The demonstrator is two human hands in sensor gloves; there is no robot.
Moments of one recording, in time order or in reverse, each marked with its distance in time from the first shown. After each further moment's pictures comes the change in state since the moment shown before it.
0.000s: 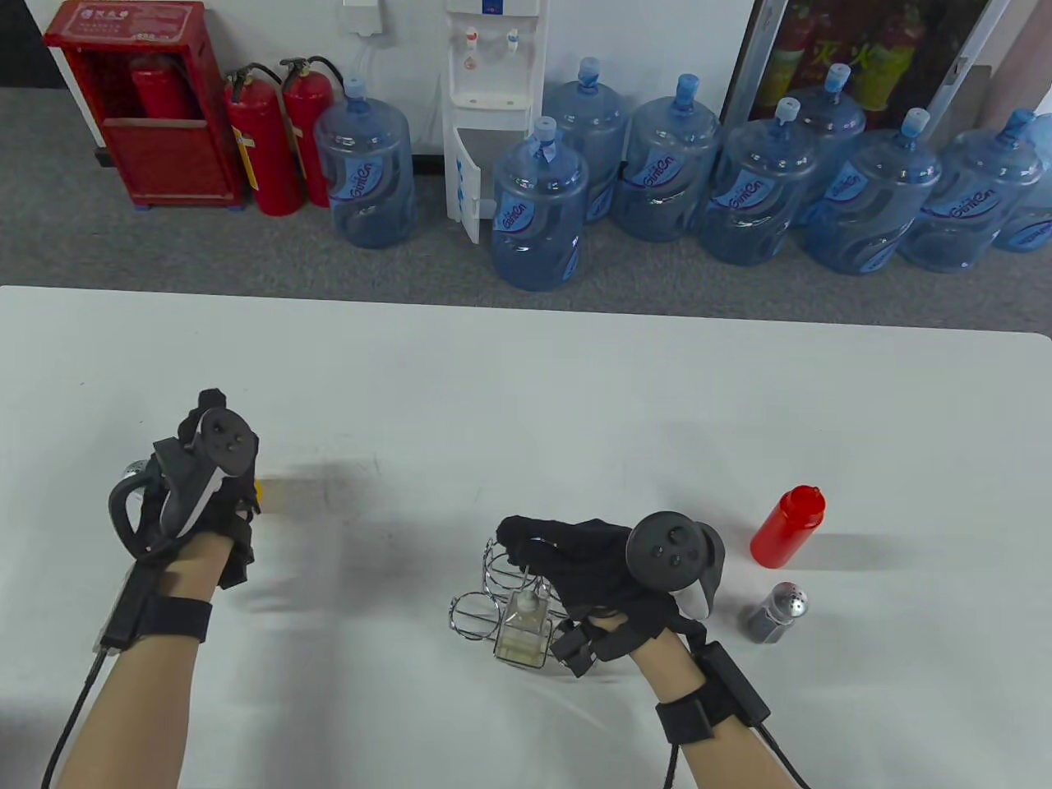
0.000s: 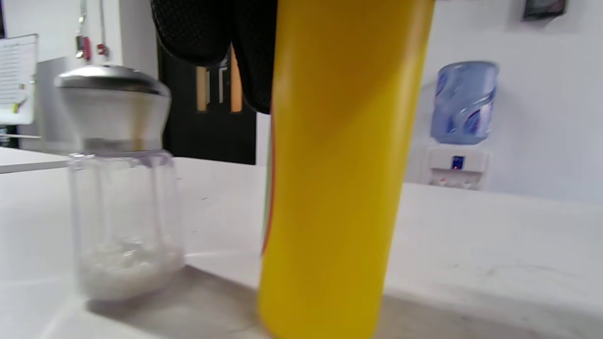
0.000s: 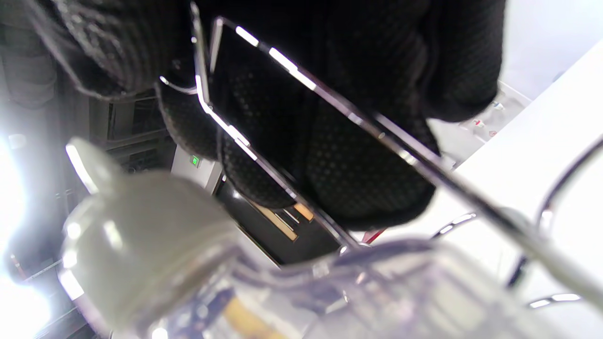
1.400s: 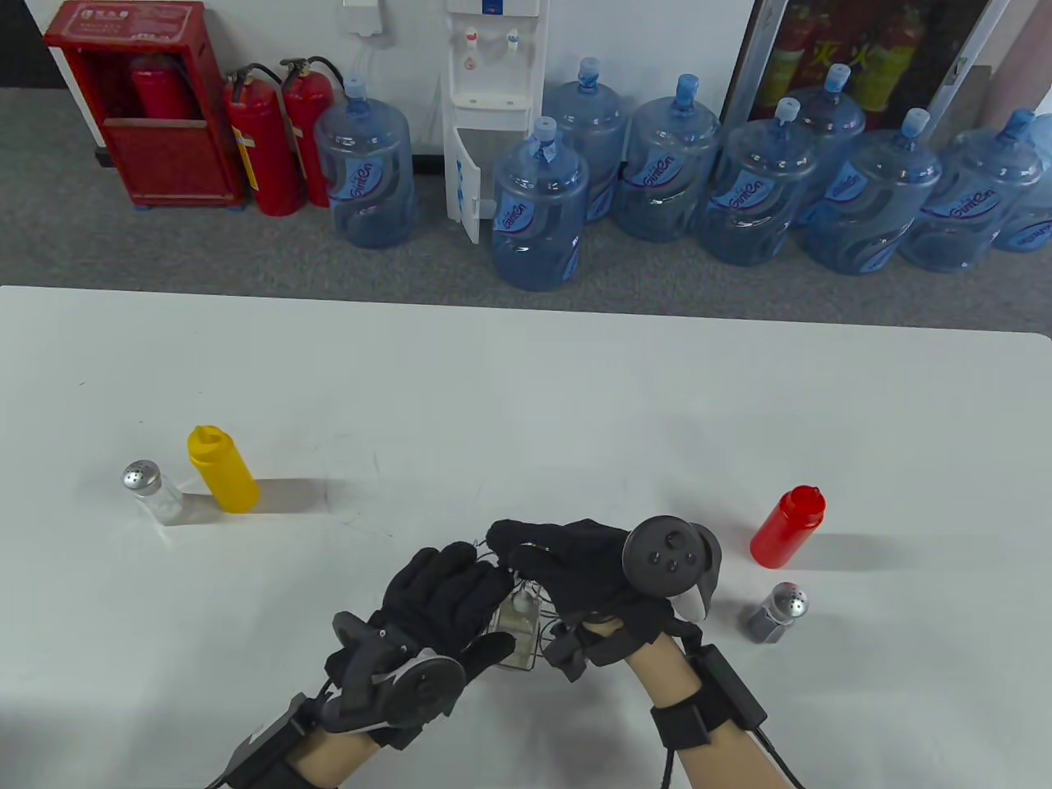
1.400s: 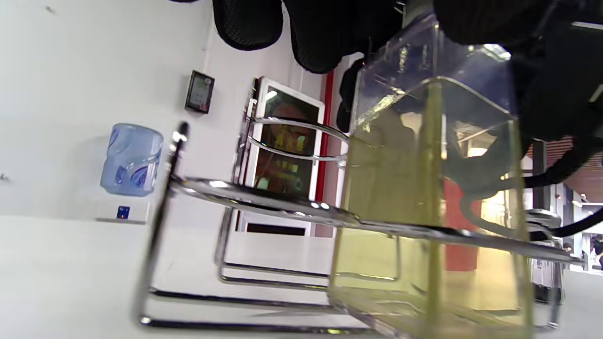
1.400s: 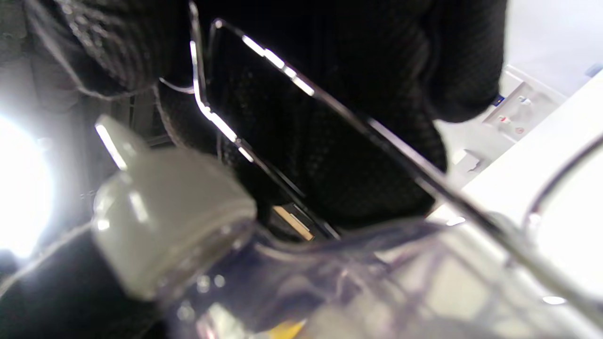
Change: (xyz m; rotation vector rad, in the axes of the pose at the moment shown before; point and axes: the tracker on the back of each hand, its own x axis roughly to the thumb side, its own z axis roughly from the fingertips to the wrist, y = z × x) left_hand 0.133 0.008 0.227 0.182 -0.925 0.325; right_hand 0.013 0.002 0.000 -0.008 -0.033 -0.016
